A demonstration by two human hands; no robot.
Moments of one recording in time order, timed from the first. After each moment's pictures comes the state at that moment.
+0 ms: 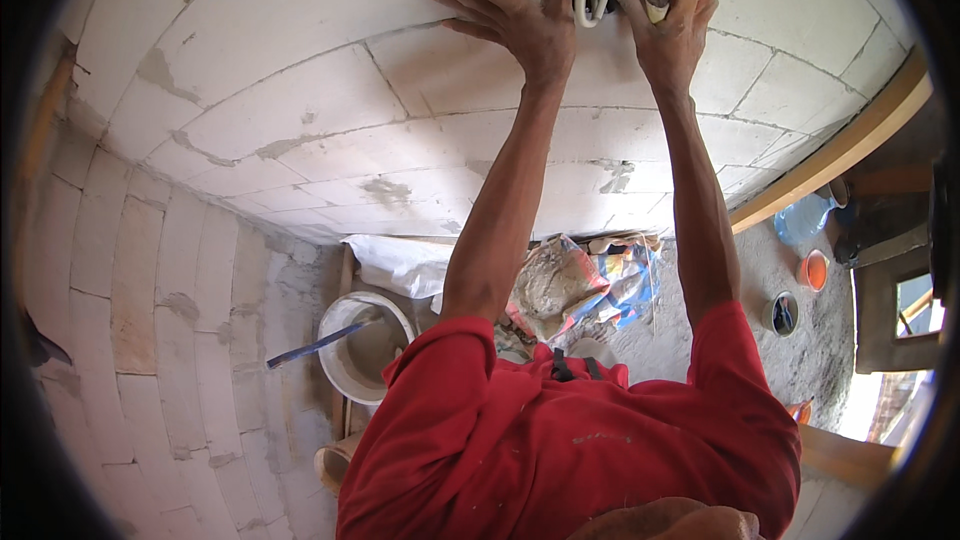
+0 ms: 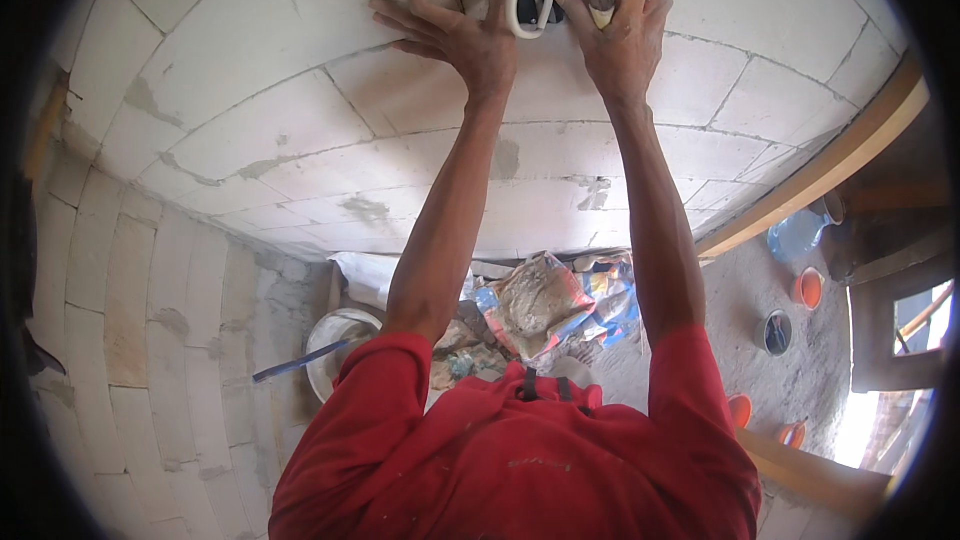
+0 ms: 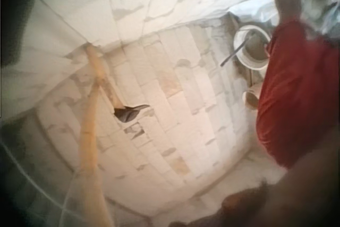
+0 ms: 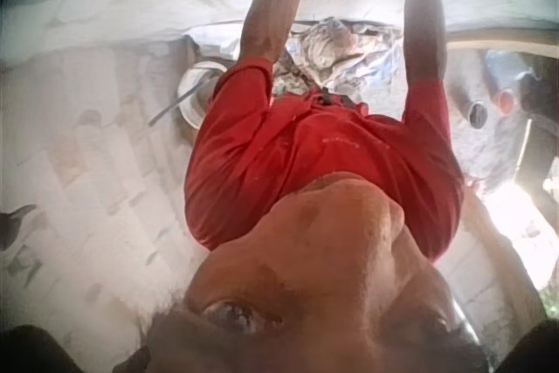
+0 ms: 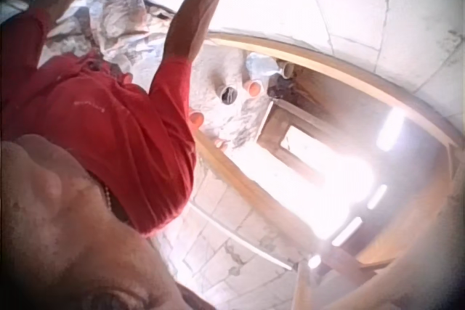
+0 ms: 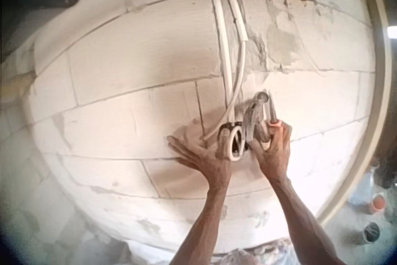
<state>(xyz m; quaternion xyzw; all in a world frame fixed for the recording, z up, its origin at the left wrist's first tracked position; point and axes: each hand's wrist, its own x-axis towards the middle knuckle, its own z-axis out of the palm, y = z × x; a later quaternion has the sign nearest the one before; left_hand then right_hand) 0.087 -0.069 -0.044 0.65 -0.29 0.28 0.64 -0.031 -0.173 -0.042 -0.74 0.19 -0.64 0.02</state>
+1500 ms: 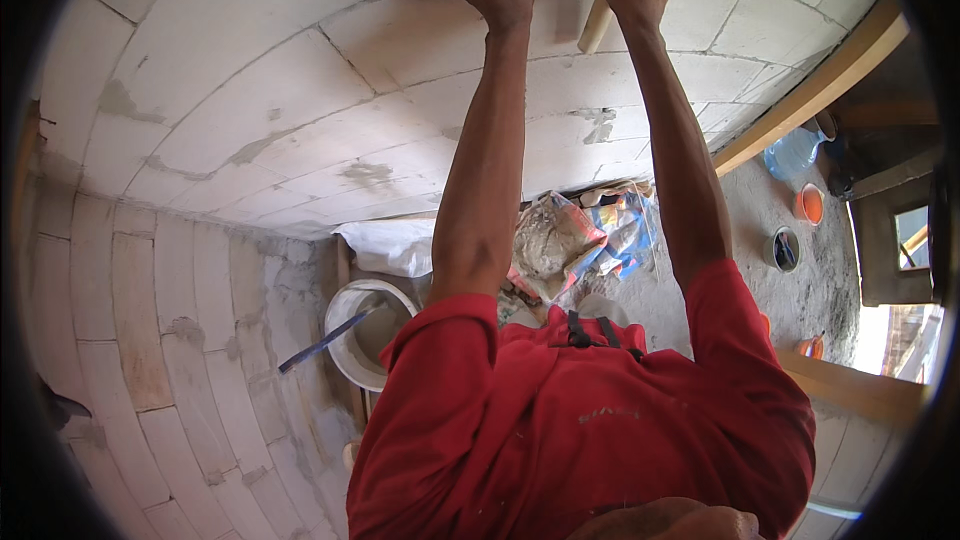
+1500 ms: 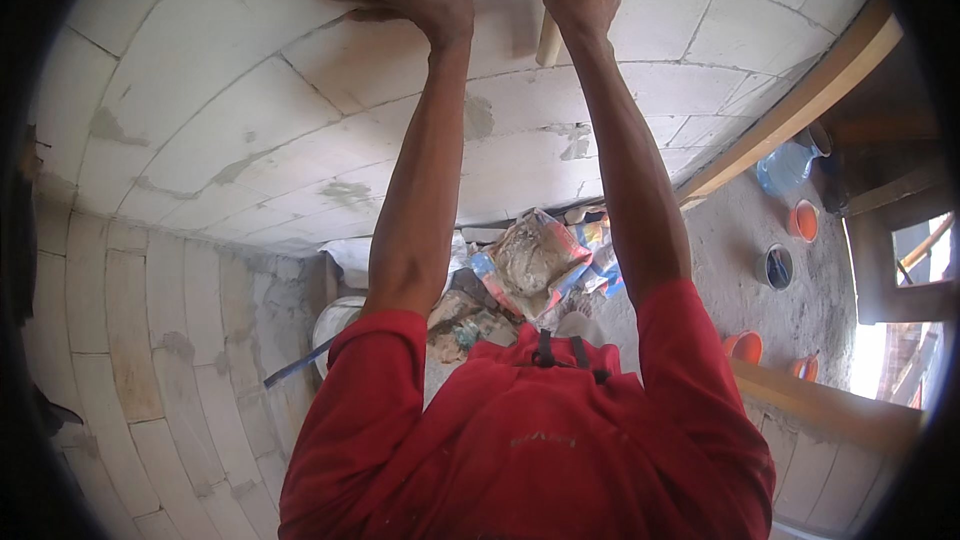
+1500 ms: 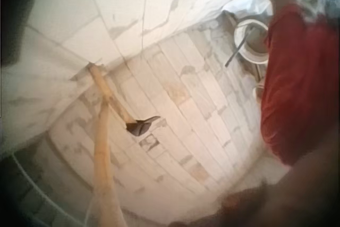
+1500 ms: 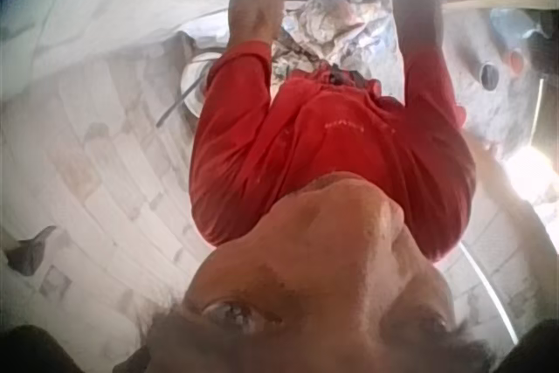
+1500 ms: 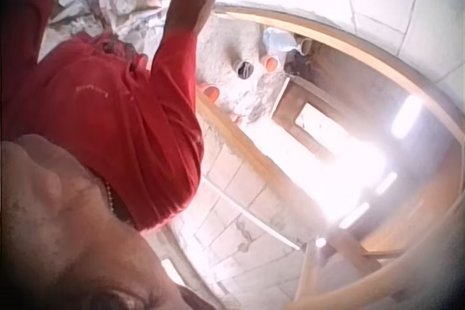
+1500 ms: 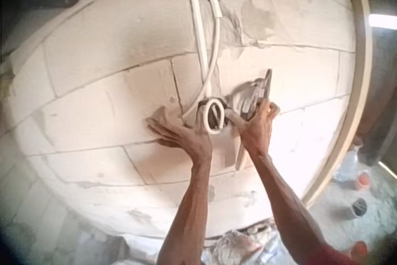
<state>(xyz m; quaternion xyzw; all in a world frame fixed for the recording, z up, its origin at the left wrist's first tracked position) 0.103 -0.096 -0.055 0.64 -0.20 0.43 0.60 -0.033 -0.150 -0.032 -0.66 0.33 -0.65 0.18</state>
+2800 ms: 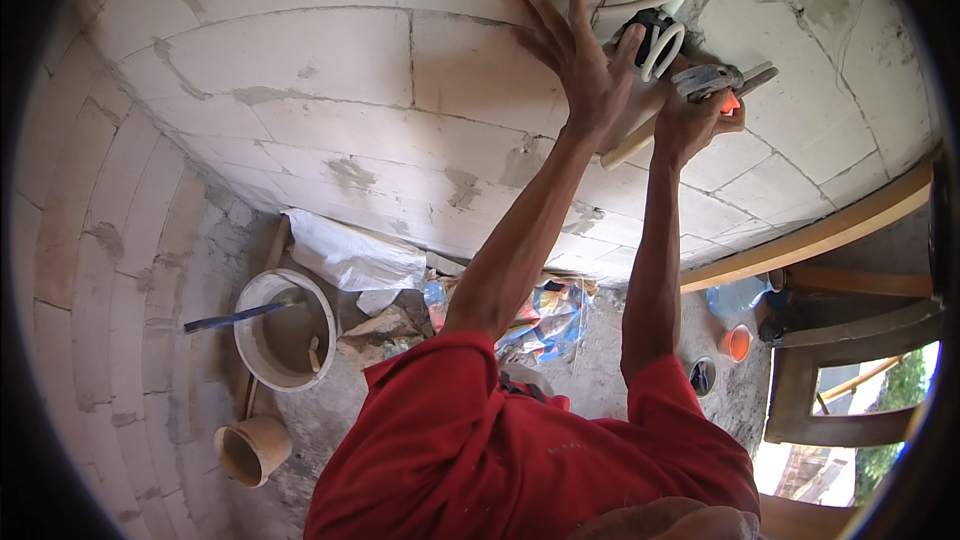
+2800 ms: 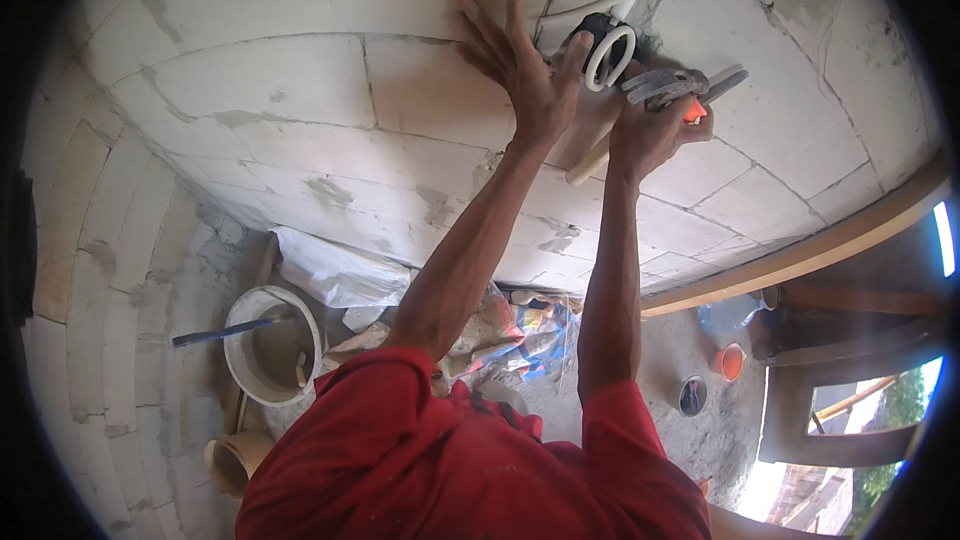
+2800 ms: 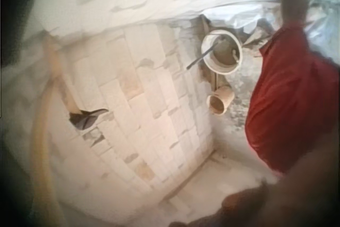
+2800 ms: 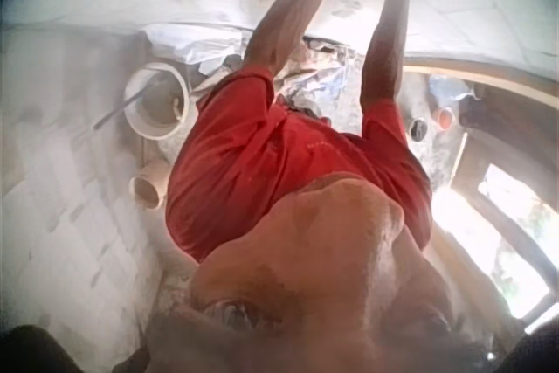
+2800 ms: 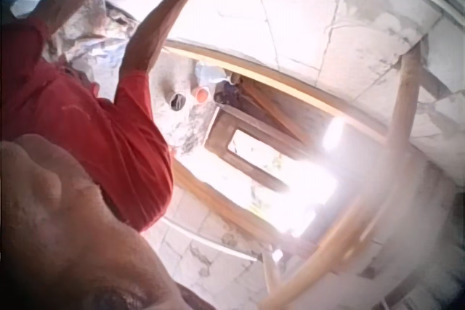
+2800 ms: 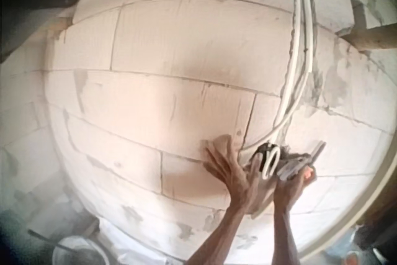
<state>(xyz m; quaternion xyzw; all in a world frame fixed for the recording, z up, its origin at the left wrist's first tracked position) 0.086 -0.070 -0.055 0.59 -0.30 0.29 0.69 -0.008 -0.161 -0.060 -0.68 0.34 -0.64 0.12</state>
